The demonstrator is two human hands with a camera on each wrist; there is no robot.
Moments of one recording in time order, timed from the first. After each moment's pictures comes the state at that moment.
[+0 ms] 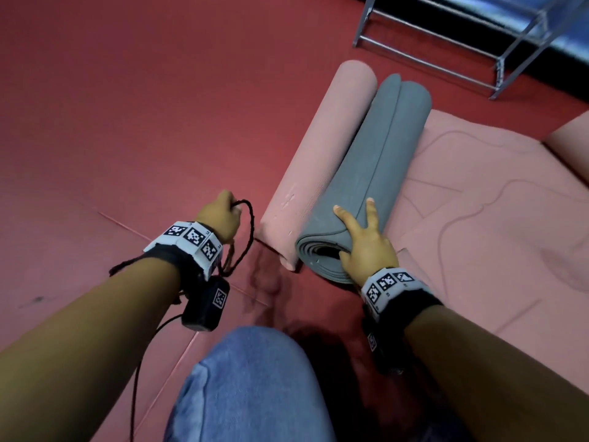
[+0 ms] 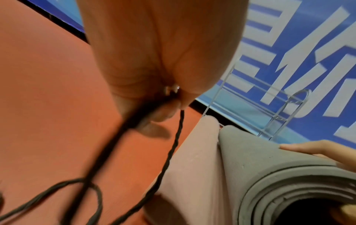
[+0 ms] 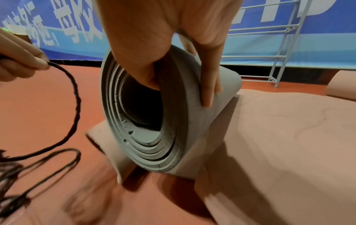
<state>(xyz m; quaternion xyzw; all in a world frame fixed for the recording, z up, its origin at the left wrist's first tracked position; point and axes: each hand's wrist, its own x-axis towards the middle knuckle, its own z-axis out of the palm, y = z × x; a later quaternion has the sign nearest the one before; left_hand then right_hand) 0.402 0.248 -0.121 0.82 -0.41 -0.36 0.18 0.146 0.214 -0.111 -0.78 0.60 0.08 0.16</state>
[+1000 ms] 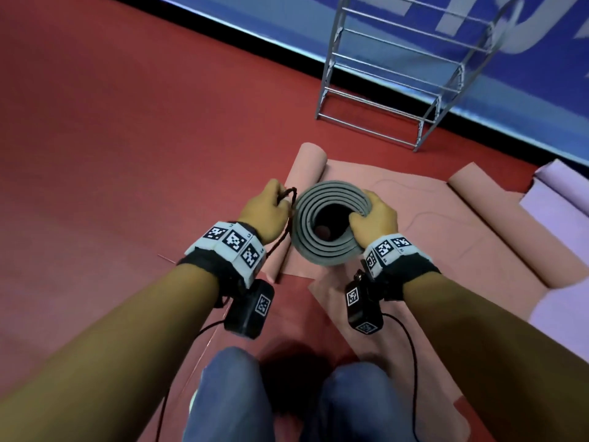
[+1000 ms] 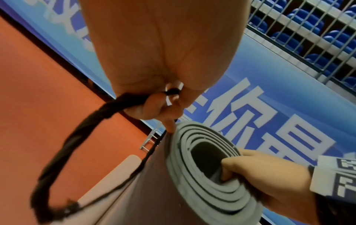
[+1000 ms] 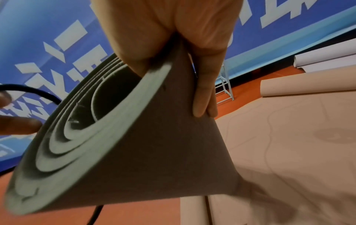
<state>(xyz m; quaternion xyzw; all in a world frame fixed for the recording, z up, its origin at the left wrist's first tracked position) 0.281 0.263 0.322 0.72 -0.51 -0.40 0.26 0.090 0.207 0.290 -0.60 0.69 -0.21 0.35</state>
